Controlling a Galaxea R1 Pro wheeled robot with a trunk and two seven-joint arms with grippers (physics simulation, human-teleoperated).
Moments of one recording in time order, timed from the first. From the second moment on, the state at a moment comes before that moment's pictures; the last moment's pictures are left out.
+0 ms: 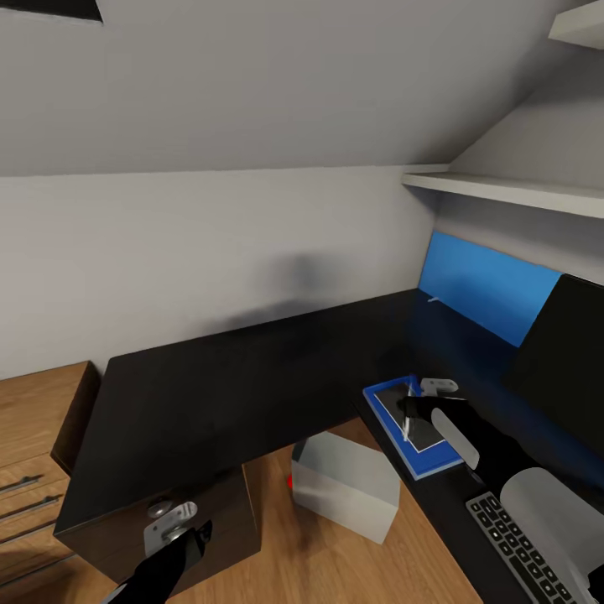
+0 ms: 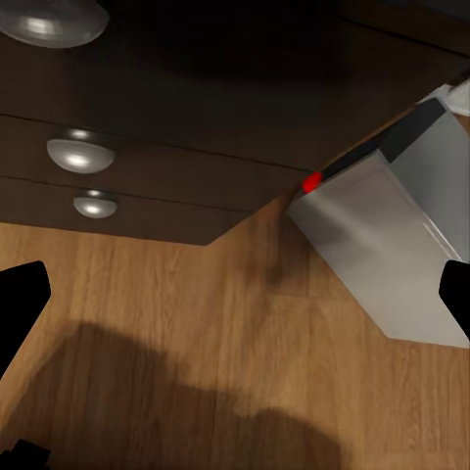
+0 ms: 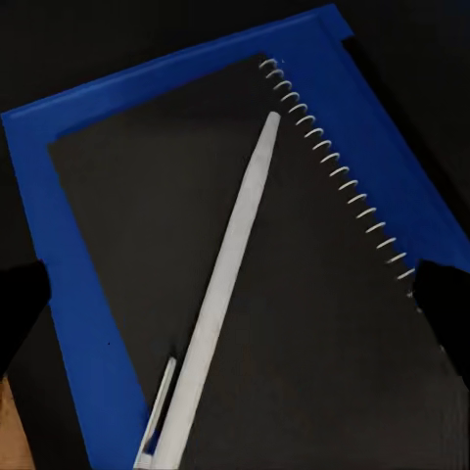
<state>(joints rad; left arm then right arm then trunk) -0.03 0.30 -0.49 -1.53 1.06 0.16 0.71 -0.82 -0.28 0.49 -0.78 -0.68 0.50 -0.26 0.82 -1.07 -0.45</state>
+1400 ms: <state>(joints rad) -0.03 0.30 -0.48 -1.52 1.06 0.16 0.72 -0.59 -0.19 0.61 -1.33 -0.69 0.55 -0.55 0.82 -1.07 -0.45</state>
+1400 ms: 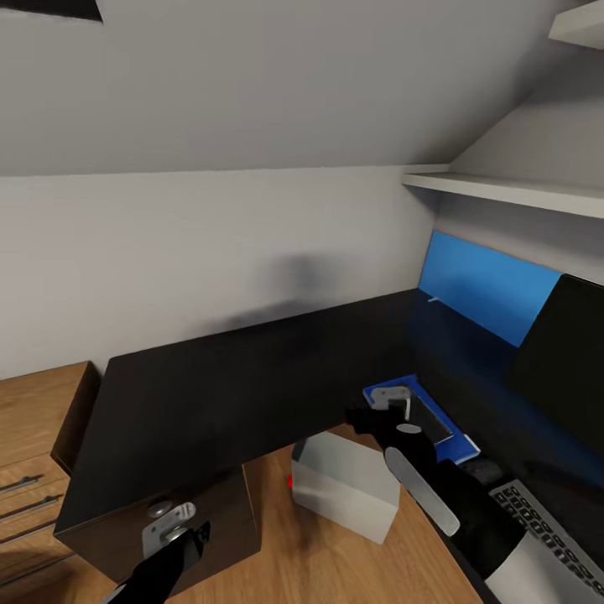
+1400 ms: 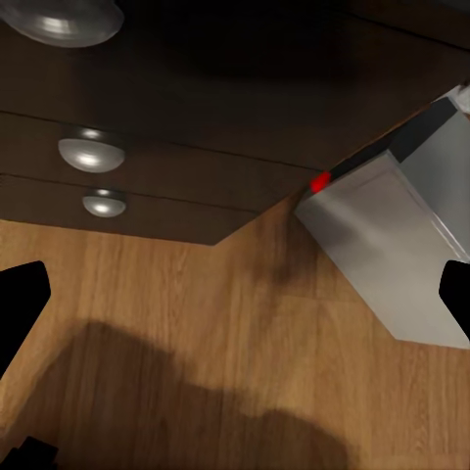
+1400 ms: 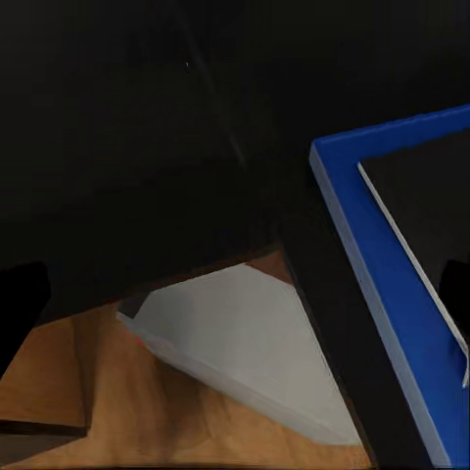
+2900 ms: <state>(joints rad) -0.03 0.30 -0.48 -1.52 1.06 0.16 0.71 -0.59 -0.15 0.65 -1.34 -0.69 0.56 -0.55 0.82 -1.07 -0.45</state>
